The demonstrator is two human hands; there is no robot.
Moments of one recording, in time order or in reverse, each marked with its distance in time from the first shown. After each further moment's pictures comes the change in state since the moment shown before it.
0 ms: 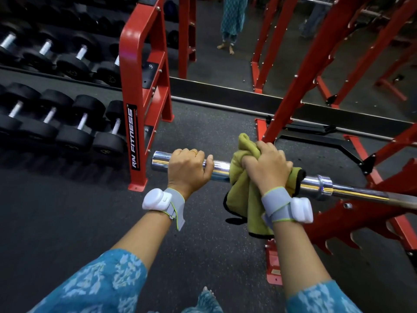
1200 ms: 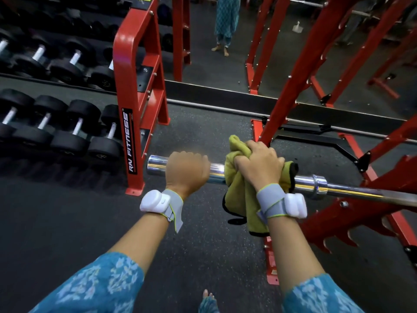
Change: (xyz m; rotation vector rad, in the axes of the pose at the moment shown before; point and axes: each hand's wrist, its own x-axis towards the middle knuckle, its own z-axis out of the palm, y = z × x) left_hand 0.006 0.005 -0.002 0.002 -0.052 -0.026; right_hand 0.006 -0.004 -0.001 -0.020 -0.065 -0.044
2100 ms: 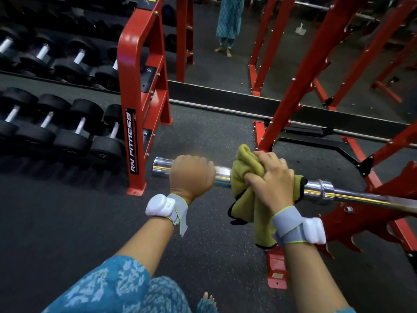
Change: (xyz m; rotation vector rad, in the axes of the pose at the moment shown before) left_hand -0.007 -0.005 0.007 -0.036 0.165 0.055; right_hand -0.019 0.023 0.007 0.089 0.178 -0.193
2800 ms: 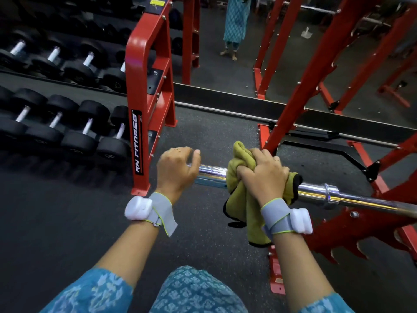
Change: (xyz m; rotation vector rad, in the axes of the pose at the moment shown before) left_hand 0.013 -0.031 -0.028 -0.325 -0.156 -0.288; right_hand 0.013 -0.027 0.012 -0.105 -0.048 0.081
